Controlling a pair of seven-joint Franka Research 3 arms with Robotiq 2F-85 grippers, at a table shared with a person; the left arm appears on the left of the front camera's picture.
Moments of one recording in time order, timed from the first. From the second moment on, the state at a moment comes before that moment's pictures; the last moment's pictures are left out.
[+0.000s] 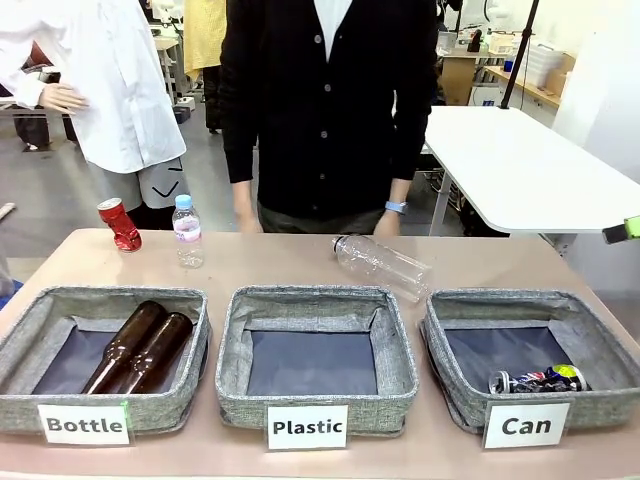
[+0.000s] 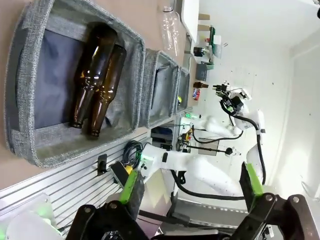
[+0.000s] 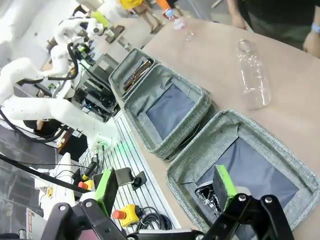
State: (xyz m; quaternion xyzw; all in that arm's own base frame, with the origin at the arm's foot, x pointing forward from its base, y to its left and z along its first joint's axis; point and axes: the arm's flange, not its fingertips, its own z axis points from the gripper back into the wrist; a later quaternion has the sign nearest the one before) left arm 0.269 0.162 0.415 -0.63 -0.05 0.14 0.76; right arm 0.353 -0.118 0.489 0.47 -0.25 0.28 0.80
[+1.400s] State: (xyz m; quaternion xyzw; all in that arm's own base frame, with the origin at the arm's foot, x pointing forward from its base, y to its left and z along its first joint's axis) left arm 0.398 0.127 0.426 -0.47 -0.13 -0.04 0.87; right arm 0.353 -0.118 0.489 0.47 -0.25 0.28 0.80
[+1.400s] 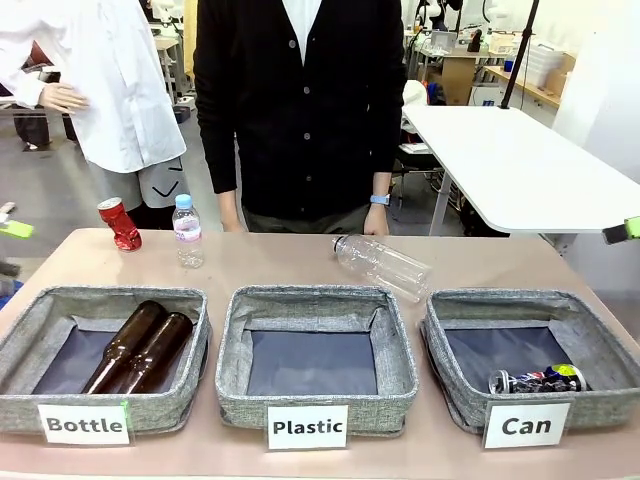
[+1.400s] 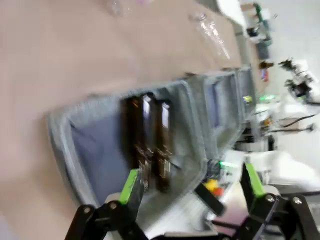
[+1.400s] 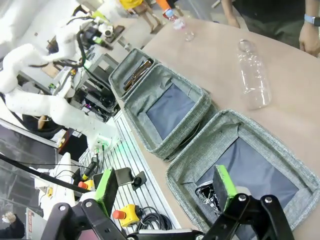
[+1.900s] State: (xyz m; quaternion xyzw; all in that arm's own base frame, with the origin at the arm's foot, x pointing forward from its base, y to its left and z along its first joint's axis) left arm 0.491 0.182 0.379 -0.44 -0.42 -0.15 0.78; right arm 0.353 -0.118 0.489 0.47 -0.25 0.28 0.80
